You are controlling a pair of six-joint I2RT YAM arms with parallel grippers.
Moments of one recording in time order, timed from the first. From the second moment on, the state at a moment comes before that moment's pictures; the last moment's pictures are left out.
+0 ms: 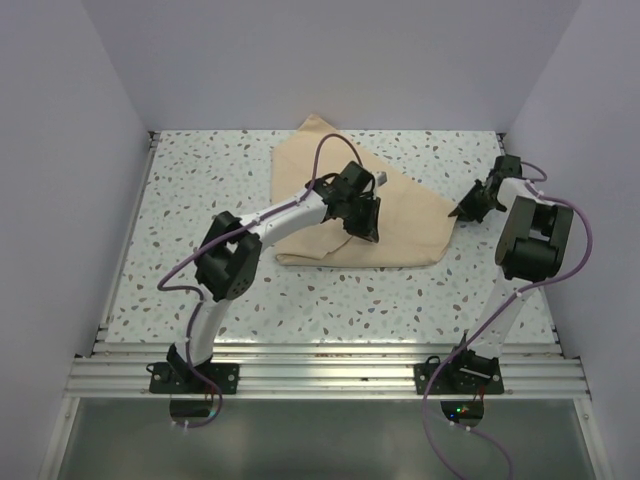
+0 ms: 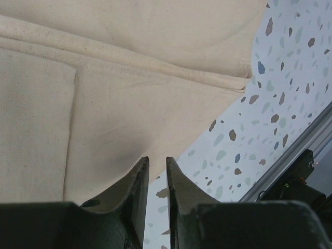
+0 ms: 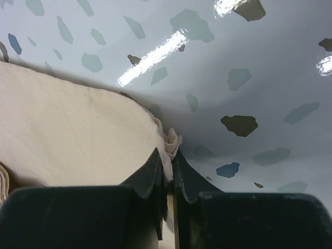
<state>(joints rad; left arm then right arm) -0.77 2.19 1.84 -0.57 0.30 -0.50 -0.29 2.09 1.47 -0.53 -0.28 0.48</state>
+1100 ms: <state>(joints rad) -0.79 2.35 1.97 -0.65 0.28 -0.50 -0.24 1.80 1.37 -0.53 -0.47 0.73</state>
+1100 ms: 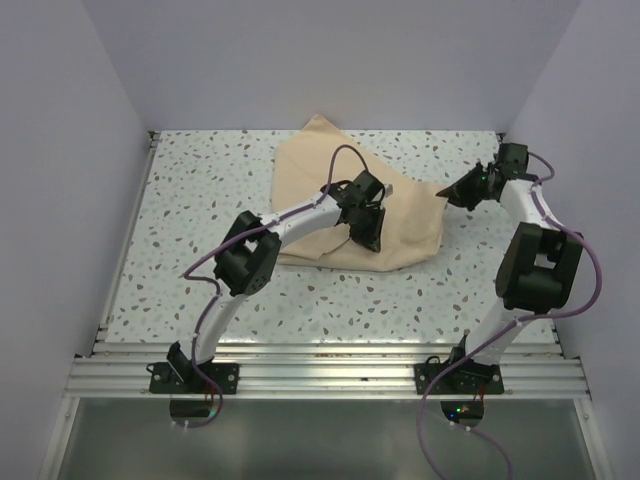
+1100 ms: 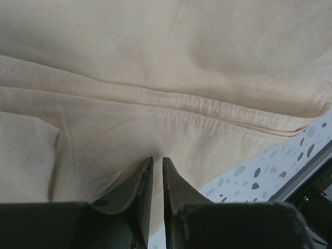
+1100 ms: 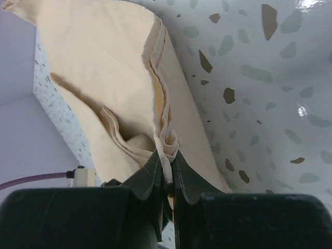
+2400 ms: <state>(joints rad) -0.65 2.00 1.68 -0.64 0.29 -0.46 -0.02 1.69 1.43 -0.51 -0.48 0.83</state>
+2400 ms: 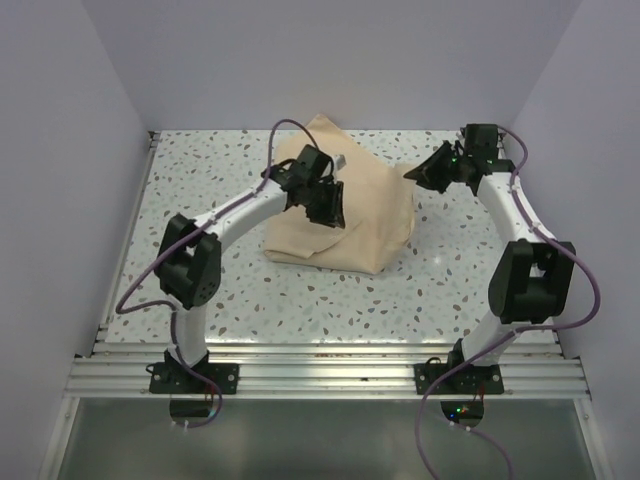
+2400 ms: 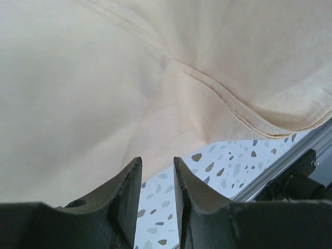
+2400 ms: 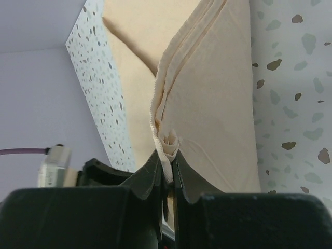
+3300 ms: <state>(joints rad) -0.20 1.99 1.38 -0.59 0.26 -0.43 0.28 1.94 1.82 -0.58 -0.42 0.80</state>
